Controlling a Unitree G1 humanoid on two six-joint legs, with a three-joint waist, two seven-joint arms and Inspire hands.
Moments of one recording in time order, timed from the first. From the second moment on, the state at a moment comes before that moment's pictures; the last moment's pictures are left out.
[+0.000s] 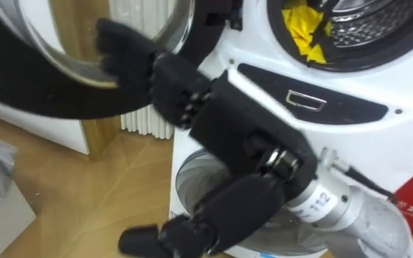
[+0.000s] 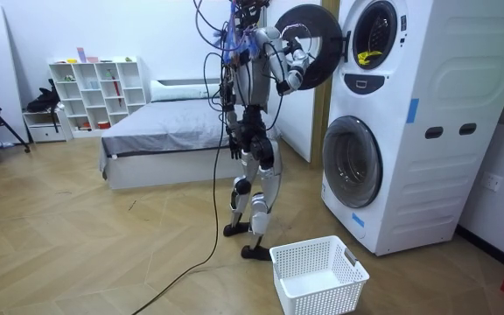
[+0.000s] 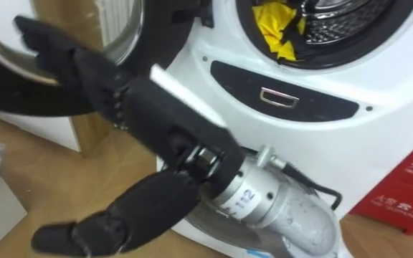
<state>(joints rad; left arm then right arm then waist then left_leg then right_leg) 0.20 0.26 0.01 1.09 0.17 0.02 0.17 -0.20 -0.31 0.25 -0.53 0.44 -0.01 0.47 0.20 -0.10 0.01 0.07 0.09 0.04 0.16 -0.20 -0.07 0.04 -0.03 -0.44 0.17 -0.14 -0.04</state>
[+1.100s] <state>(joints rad) 0.20 0.22 0.09 1.09 0.25 0.07 0.24 -0.16 -0.36 -0.03 -0.36 0.27 0.01 0.12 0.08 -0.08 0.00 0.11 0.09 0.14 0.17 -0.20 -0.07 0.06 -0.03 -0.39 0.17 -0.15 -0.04</state>
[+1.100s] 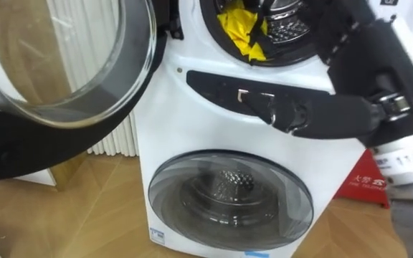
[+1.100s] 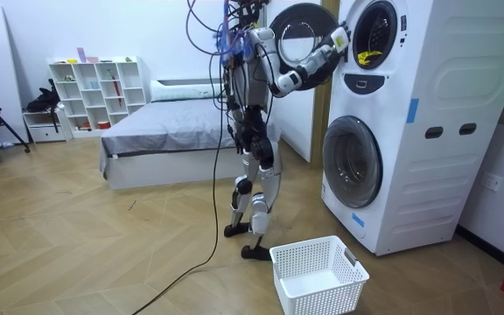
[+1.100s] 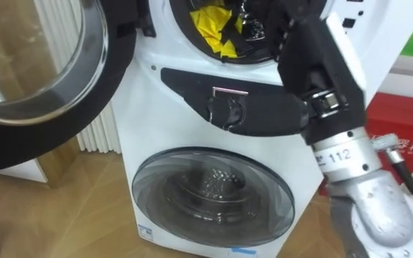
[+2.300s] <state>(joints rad) 0.11 0.24 0.01 1.01 0.22 0.14 0.16 -0.26 -0.39 0.02 -0.16 0.09 0.03 -0.11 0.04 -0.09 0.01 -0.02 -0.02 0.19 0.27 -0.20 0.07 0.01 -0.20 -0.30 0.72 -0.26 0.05</state>
